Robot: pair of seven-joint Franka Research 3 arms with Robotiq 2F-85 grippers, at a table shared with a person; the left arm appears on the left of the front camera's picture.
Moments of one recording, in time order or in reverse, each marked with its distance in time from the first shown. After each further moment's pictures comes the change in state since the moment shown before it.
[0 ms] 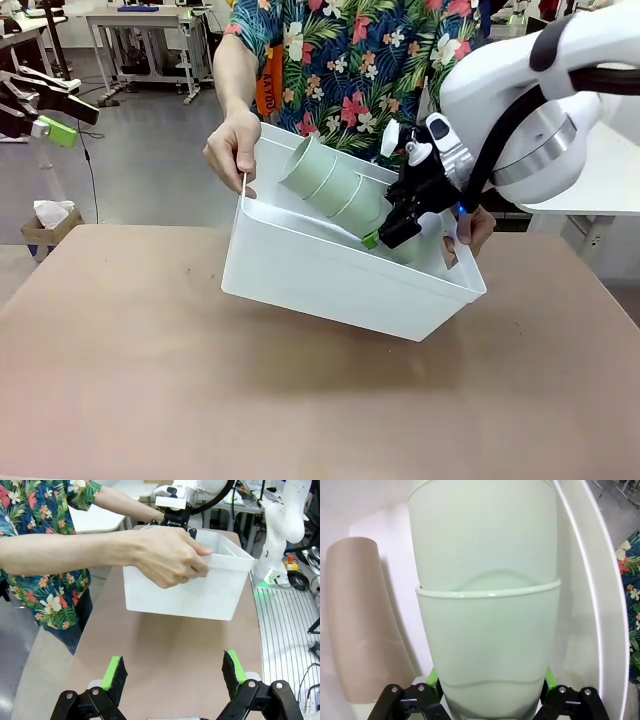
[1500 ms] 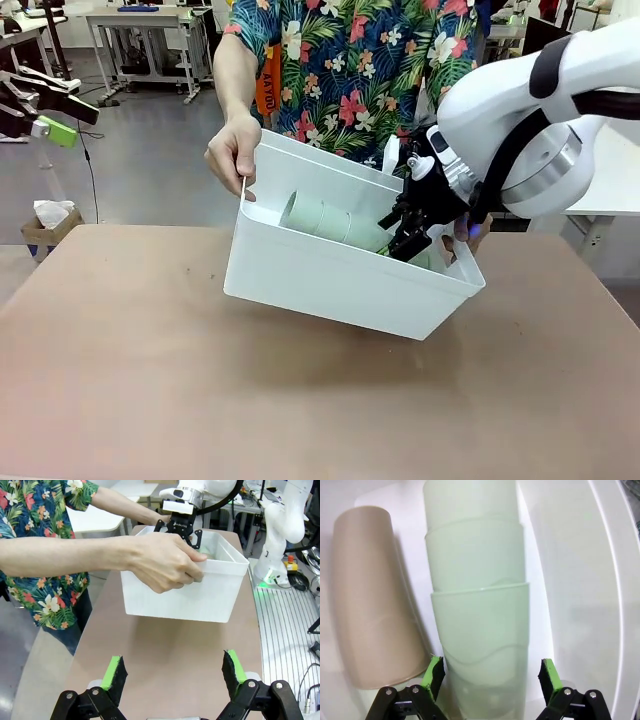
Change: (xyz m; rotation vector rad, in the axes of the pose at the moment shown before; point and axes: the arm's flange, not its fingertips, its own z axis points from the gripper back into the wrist) left arm 0.000 0.000 0.000 0.000 0.000 0.000; right arm -0.009 0.015 0.008 -0.018 0.072 0.030
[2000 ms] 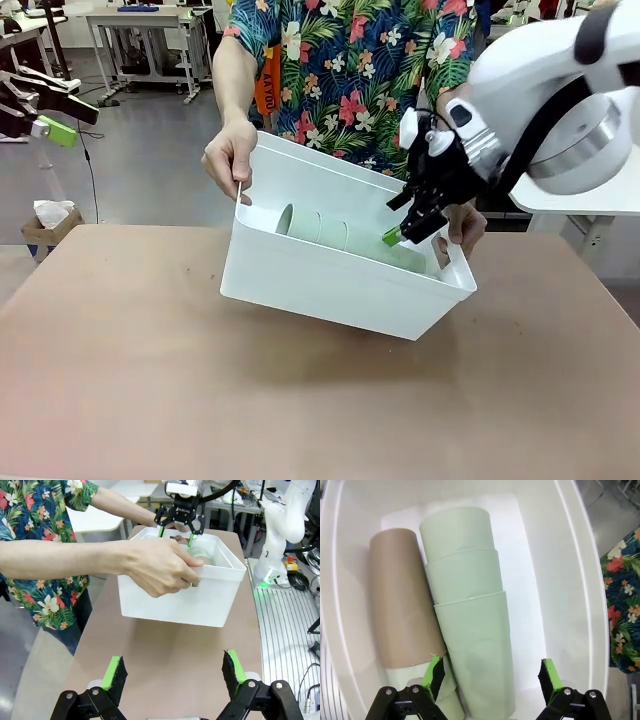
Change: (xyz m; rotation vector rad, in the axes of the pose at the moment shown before) left arm 0.000 0.000 0.000 0.000 0.000 0.000; right arm 0.012 -0.002 0.048 0.006 -0.060 0.012
